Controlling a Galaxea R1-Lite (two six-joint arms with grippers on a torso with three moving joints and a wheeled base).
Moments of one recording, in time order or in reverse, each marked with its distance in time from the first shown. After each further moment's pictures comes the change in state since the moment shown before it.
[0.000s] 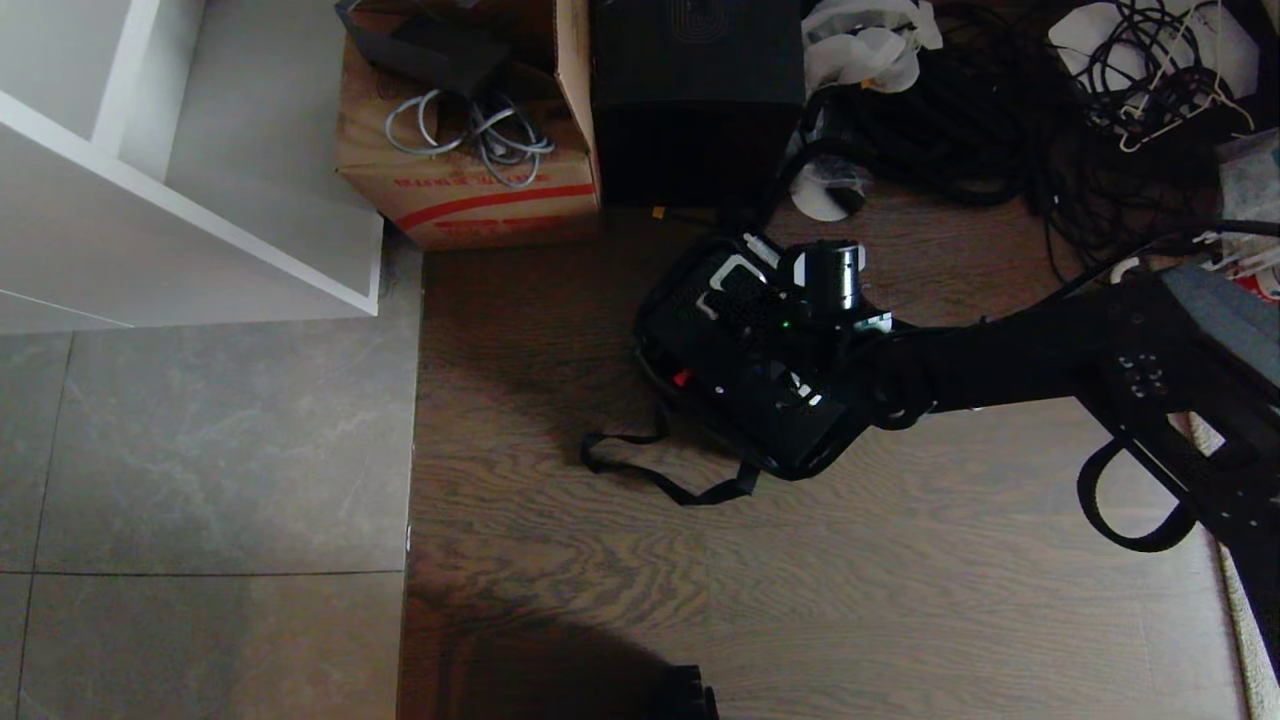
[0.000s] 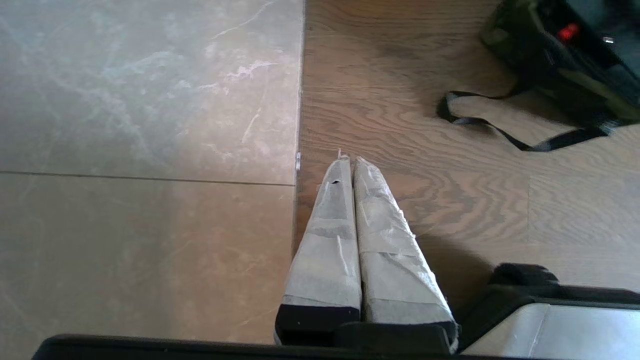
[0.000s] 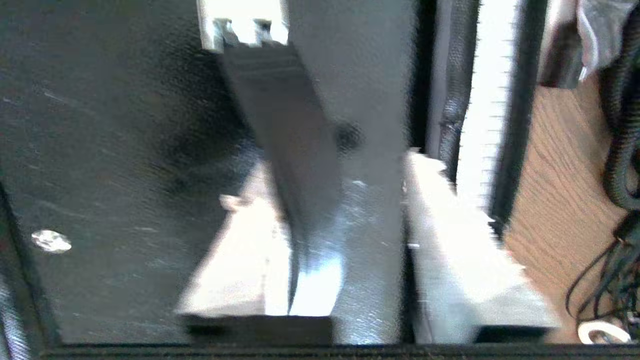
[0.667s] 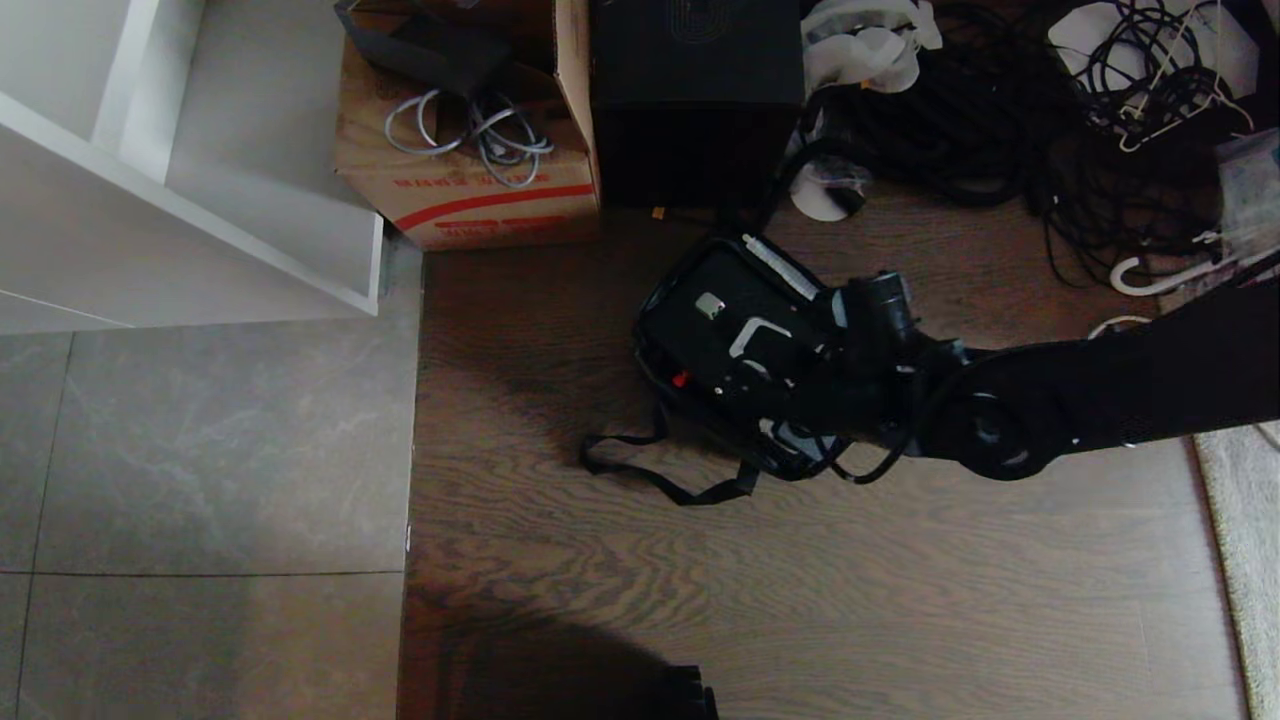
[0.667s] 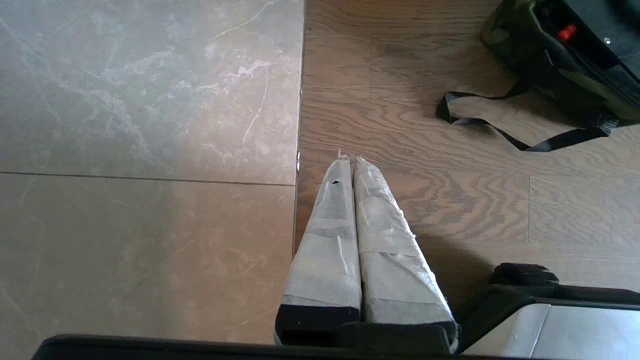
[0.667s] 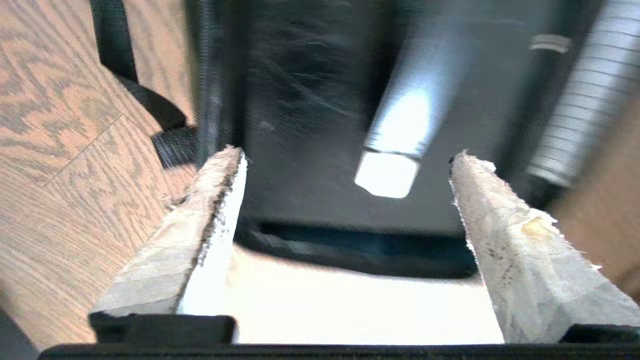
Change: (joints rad) left arm 0.000 0.000 0.000 0.000 0.000 0.000; right arm 0.062 -0.296 0.380 0.203 0.095 0.032
